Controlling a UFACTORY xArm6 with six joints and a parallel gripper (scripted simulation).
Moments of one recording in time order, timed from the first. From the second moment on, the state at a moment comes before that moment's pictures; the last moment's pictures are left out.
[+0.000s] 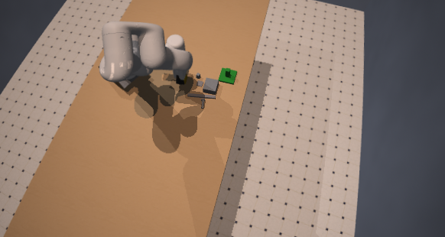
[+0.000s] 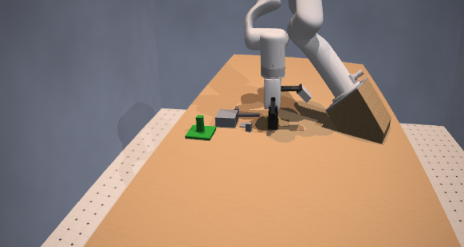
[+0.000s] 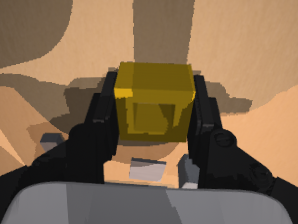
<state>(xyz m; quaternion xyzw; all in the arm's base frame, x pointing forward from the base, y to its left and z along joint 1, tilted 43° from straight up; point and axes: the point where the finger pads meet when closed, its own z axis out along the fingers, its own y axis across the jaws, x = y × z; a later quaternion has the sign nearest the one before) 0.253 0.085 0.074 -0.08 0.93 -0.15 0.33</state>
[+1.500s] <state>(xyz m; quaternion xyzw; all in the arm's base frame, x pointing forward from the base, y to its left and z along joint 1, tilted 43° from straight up) 0.245 0.094 0.069 -0.03 0.94 -0.12 0.32</state>
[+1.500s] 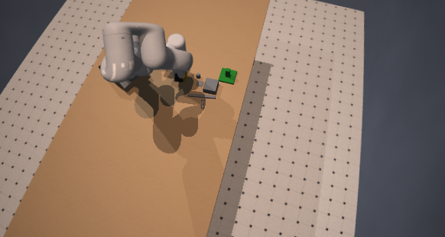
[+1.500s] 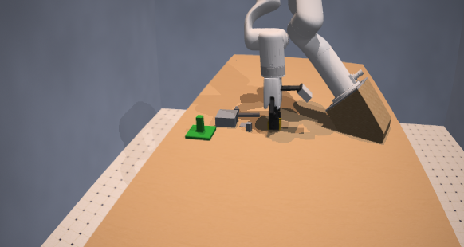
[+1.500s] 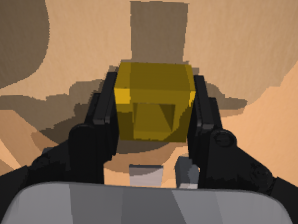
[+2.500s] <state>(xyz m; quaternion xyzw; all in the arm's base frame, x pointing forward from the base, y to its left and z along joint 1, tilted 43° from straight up) 0.236 0.106 0.064 0.03 0.95 -0.08 0.30</state>
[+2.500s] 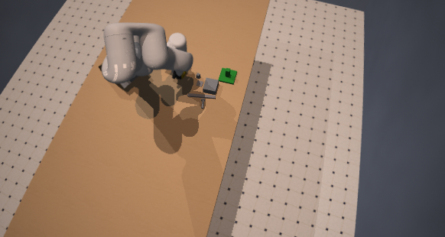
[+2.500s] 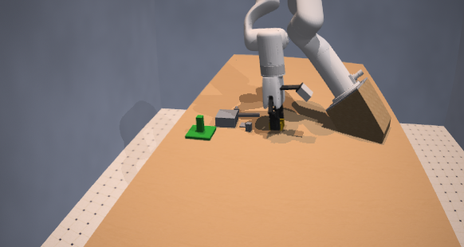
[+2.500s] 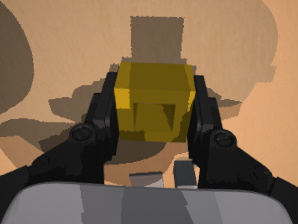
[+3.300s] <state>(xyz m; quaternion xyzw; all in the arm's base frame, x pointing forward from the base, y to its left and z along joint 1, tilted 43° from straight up) 0.227 0.120 0.060 0.10 0.95 -0.04 0.28</state>
